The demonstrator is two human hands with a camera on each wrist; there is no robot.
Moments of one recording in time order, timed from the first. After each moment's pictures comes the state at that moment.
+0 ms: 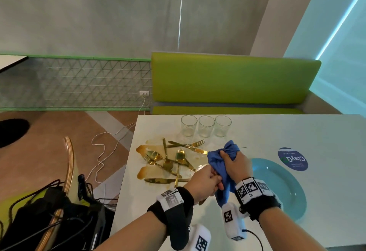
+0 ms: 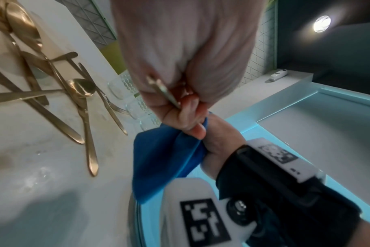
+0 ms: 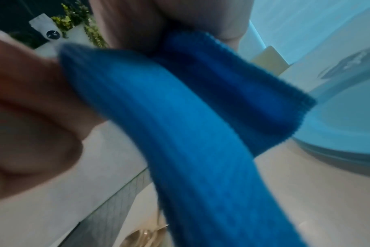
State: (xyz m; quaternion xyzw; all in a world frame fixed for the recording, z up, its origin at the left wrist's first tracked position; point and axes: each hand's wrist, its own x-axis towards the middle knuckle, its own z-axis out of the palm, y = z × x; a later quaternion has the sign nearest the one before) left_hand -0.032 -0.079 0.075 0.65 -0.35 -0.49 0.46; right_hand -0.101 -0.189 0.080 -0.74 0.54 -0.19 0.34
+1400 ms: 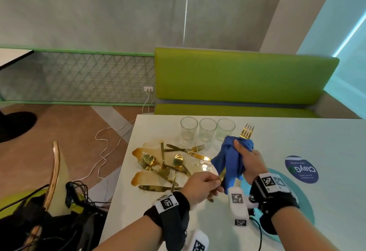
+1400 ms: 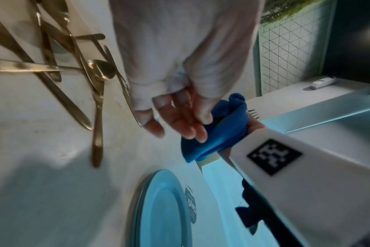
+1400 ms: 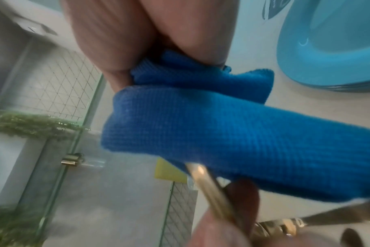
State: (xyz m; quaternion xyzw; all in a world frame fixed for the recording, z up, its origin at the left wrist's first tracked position) left_hand -0.018 -0.119 0.053 0.62 -0.25 -0.53 0.52; right_hand -0.096 -0.262 0.078 -0.52 0.50 -0.30 0.63
